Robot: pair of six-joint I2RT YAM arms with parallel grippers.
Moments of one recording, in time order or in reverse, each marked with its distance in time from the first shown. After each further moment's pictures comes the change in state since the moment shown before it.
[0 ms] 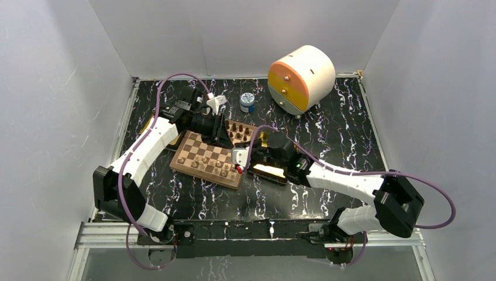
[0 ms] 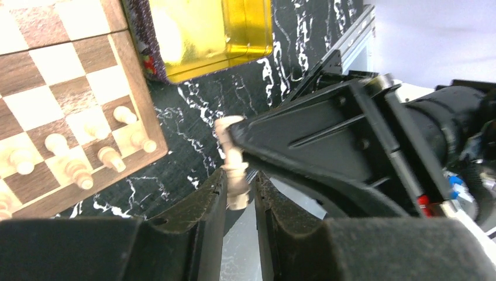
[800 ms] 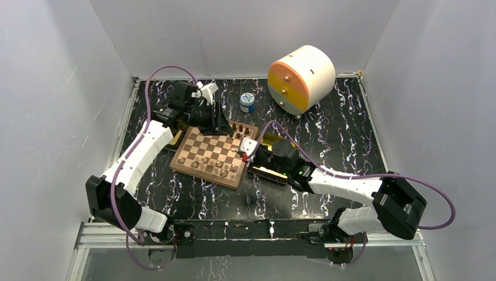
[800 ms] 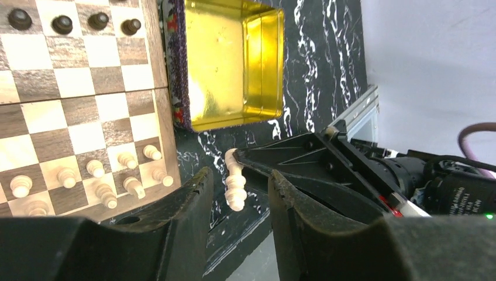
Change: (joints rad) left arm -0.002 -0.051 0.015 0.140 -0.172 -0.175; right arm 0.005 -0.024 -0.133 0.180 0.120 0.373
